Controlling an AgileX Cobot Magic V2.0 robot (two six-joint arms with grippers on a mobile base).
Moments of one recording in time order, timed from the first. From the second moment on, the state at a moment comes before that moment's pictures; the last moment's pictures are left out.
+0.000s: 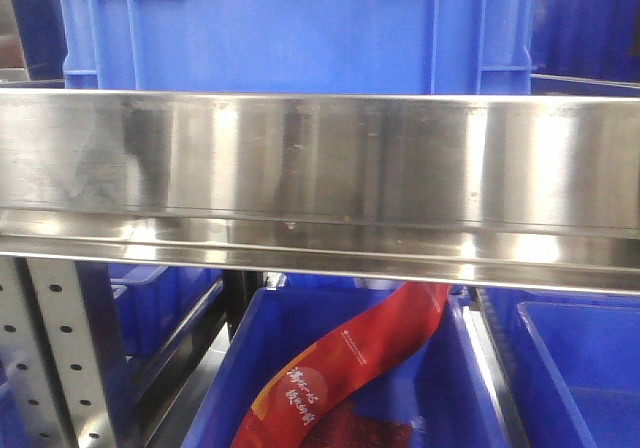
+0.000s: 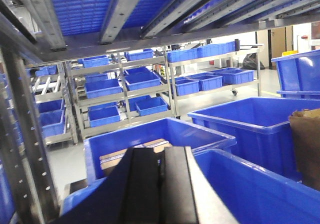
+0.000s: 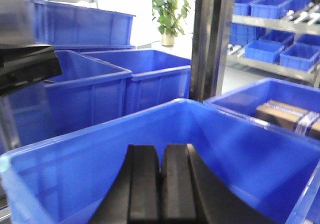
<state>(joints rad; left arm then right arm) -0.46 1.36 -1.30 0.11 -0.14 0.05 0.27 1.17 -1.31 0.81 0.35 -0.78</state>
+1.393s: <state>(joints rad) -0.36 0.77 -0.86 0.11 0.05 0.05 0.00 0.57 -0.82 0.75 0.34 -0.77</state>
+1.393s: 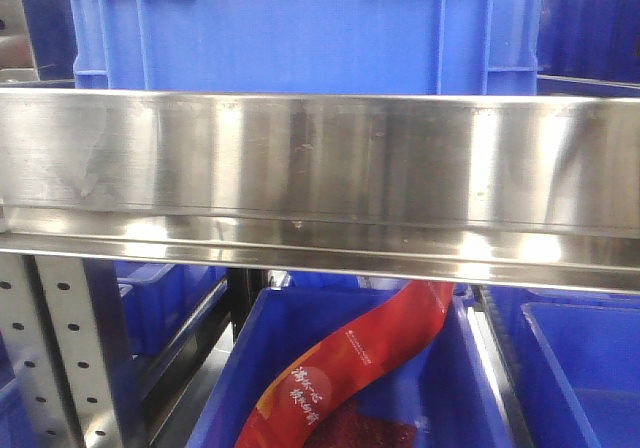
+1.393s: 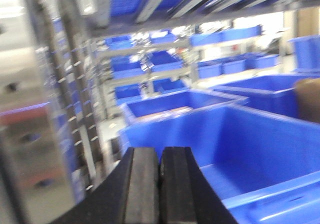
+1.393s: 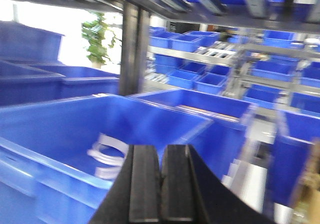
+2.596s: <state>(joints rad) -0.06 0.34 -0.44 -0.01 0.16 0.05 -0.05 0.30 -0.55 0.71 0.33 -0.72</state>
